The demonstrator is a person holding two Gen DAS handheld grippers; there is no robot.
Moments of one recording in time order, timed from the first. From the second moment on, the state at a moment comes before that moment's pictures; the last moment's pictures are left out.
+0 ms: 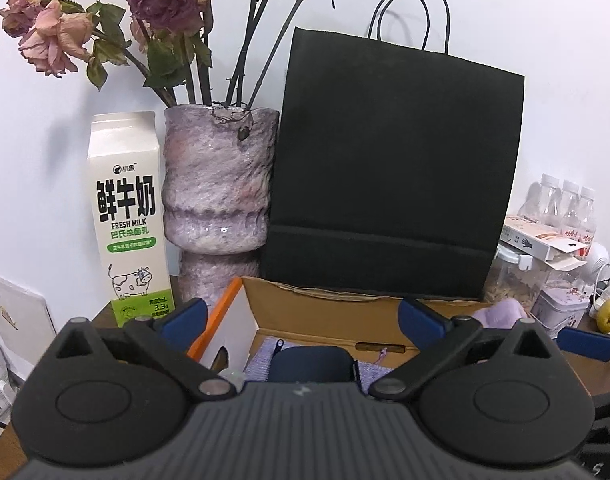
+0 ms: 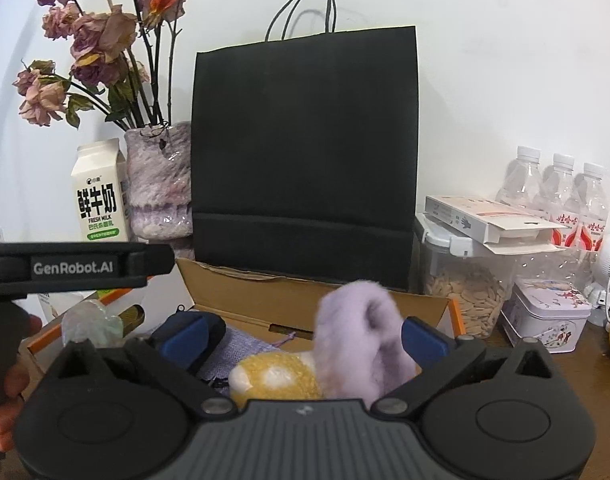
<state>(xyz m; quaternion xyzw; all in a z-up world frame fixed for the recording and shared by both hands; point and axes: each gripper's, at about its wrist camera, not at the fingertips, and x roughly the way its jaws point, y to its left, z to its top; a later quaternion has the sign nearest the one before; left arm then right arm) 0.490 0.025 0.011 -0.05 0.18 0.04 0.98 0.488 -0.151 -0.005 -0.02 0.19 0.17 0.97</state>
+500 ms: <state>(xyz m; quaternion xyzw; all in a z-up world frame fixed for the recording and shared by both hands) 0.422 0.026 0.029 -0.04 0.18 0.03 0.98 0.439 -0.161 0.012 -0.01 0.17 0.17 0.97</state>
